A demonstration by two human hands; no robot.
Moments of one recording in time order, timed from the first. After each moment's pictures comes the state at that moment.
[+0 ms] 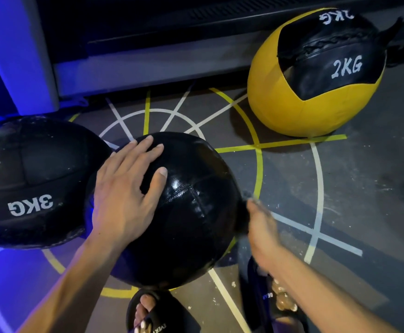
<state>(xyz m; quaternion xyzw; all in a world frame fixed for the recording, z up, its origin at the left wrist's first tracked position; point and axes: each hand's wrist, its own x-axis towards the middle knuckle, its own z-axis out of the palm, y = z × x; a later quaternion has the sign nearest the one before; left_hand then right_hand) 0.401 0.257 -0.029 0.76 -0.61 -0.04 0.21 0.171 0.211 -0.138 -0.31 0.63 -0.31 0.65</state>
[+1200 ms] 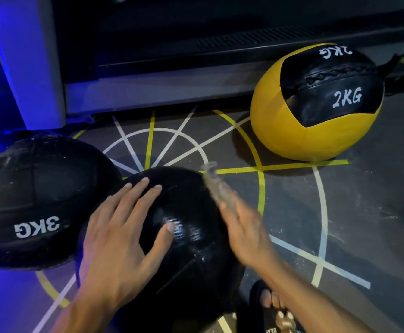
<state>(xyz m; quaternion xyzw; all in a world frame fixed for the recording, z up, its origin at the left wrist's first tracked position) 0.389 0.291 -0.022 0.78 -0.61 -0.03 0.15 0.193 0.178 -0.103 -0.72 0.43 -0.26 0.47</state>
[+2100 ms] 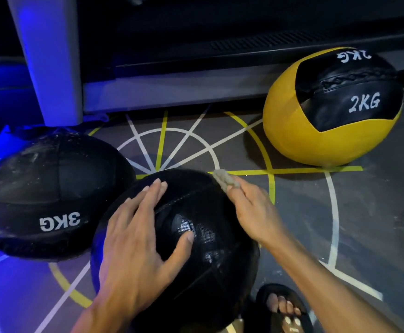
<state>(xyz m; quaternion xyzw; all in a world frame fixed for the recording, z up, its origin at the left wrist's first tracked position) 0.375 0.300 -0.023 0.80 -0.57 -0.04 0.19 0.205 0.147 -0.074 -0.76 0.45 -0.20 0.43</state>
